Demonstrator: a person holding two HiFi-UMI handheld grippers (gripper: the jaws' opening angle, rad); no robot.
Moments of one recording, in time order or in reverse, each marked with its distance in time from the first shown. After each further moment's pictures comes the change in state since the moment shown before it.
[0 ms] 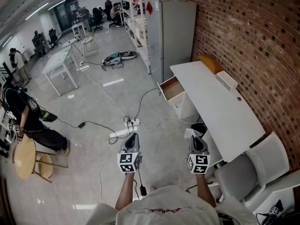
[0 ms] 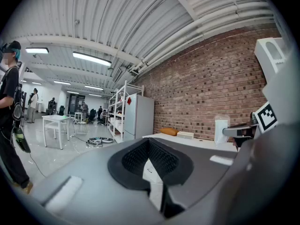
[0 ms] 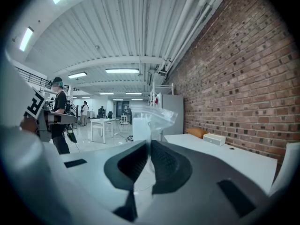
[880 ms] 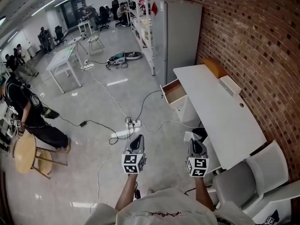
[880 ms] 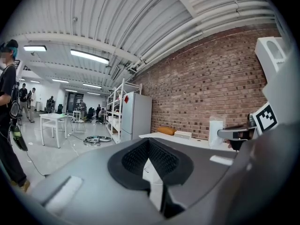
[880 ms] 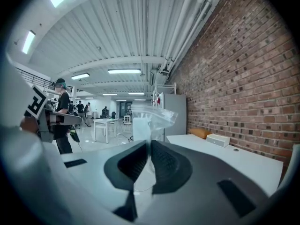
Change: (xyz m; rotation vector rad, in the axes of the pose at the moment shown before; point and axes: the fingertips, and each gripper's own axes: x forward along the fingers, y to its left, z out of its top) left arm 0.026 -0.037 -0.003 -0.002 0.028 -0.012; right arm 0.017 -0.015 -0.006 0.008 0.003 0.052
